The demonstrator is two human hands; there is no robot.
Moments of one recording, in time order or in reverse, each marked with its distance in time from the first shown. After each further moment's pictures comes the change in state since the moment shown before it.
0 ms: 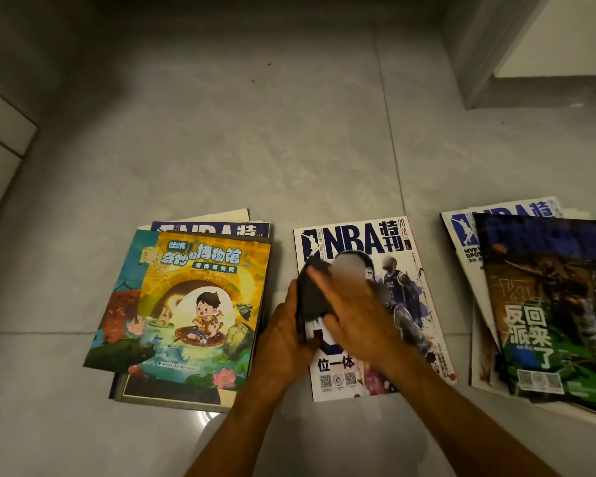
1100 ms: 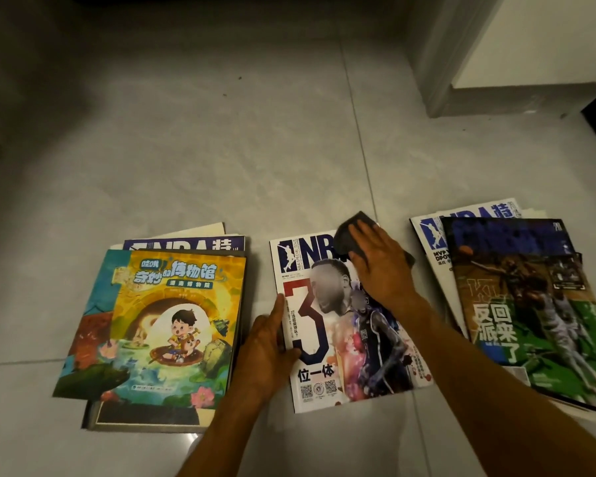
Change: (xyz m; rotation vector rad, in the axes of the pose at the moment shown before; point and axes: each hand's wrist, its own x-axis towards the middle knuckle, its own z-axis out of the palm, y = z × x) left_hand -0.002 0.015 -0.005 0.133 -0.082 -0.084; right_hand 0.036 0.086 -0.039 -0.032 0.138 0.332
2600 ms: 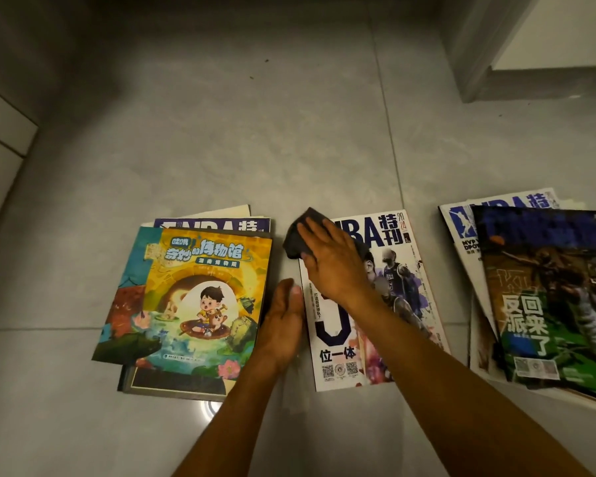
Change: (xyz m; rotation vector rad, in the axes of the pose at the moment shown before) left_hand -0.001 0.009 -0.007 -0.345 0.105 -0.179; right_hand 0.000 -0.099 0.037 -0.027 -0.060 -0.227
